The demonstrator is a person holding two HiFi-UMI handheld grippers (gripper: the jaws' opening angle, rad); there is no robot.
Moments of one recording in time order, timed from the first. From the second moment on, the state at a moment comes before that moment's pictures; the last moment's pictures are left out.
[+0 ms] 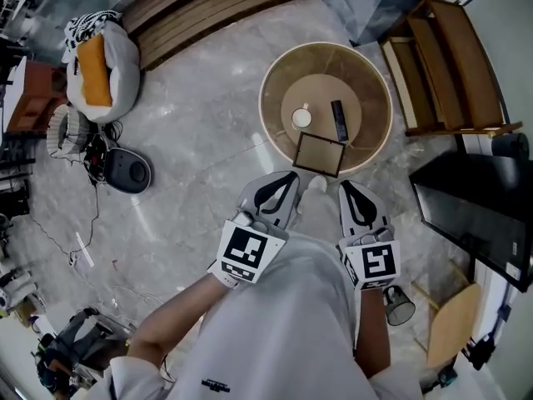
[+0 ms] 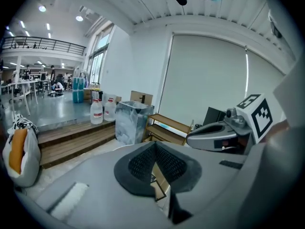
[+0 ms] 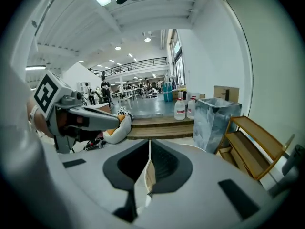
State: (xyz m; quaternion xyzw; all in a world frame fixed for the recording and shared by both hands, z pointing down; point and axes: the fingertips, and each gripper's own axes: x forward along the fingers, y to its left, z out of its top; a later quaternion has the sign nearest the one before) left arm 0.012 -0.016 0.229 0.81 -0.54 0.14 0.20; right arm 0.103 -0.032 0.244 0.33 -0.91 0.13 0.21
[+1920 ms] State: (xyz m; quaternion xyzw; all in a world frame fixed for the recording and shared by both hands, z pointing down) left arm 0.002 -0.116 0.619 0.69 -0.58 0.20 0.39; right arm 0.071 -0.157 0.705 0.04 -0.88 0.06 0.47
